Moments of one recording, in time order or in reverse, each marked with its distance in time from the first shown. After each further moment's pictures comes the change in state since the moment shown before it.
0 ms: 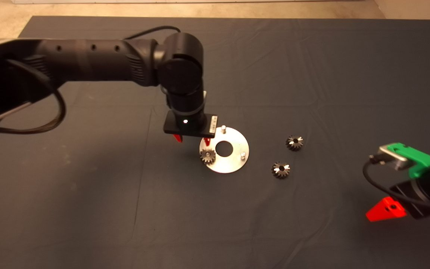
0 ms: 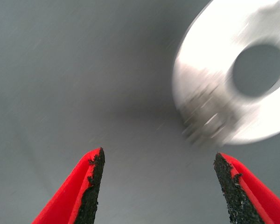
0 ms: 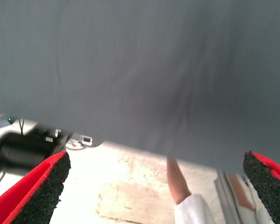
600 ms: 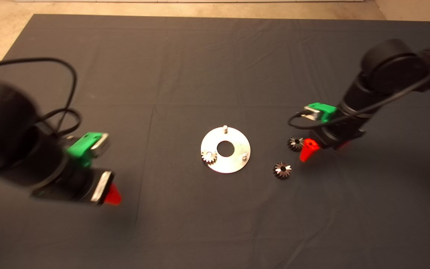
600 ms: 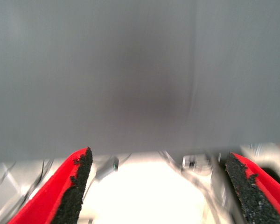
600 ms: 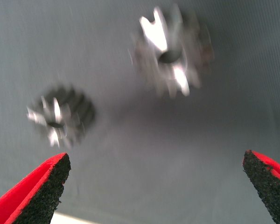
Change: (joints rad) left arm -0.015 -0.662 0.637 -0.095 0.009 -0.020; right arm -0.107 0.397 -0.601 -0.049 0.011 -0.311
